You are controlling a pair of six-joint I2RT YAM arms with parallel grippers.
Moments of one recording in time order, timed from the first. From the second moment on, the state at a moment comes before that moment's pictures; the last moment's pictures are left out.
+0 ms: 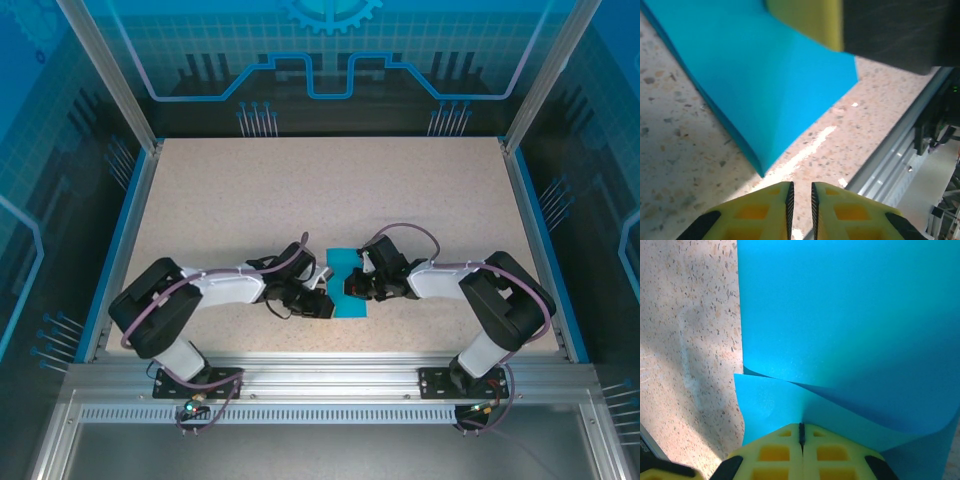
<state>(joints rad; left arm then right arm) -0.73 1.59 0.72 -0.20 0.61 -0.60 0.63 1.62 0.64 -0.01 -0.37 0.78</state>
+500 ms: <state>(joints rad) -0.73 1.72 0.82 -0.23 0.57 -0.59 0.63 1.62 0.64 -0.01 -0.37 0.78</state>
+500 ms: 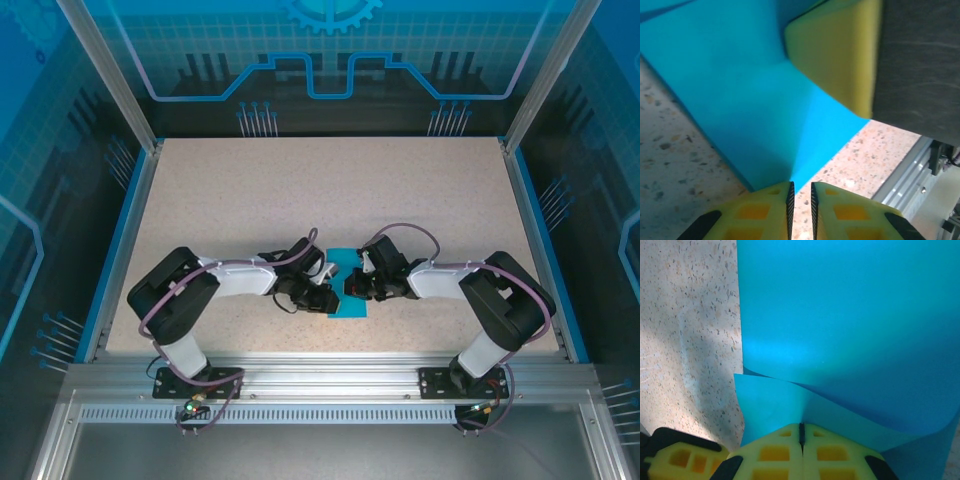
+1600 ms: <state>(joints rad) -0.74 1.75 0.85 -0.29 0.52 -0.58 0.70 1.58 0.64 -0.09 -0.36 0.72</state>
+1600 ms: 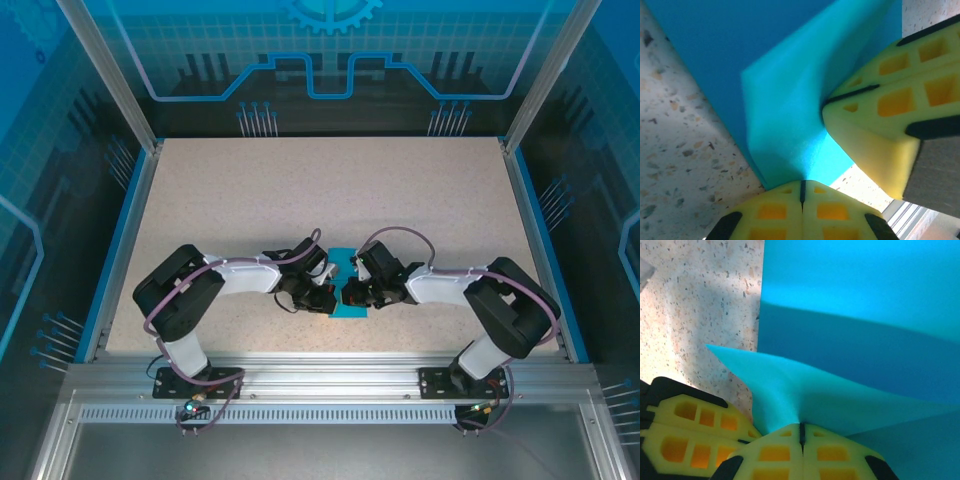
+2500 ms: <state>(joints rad) -0.74 1.75 0.86 -0.29 0.51 -0.58 0.61 1.60 0.70 -0.21 -0.35 0.59</state>
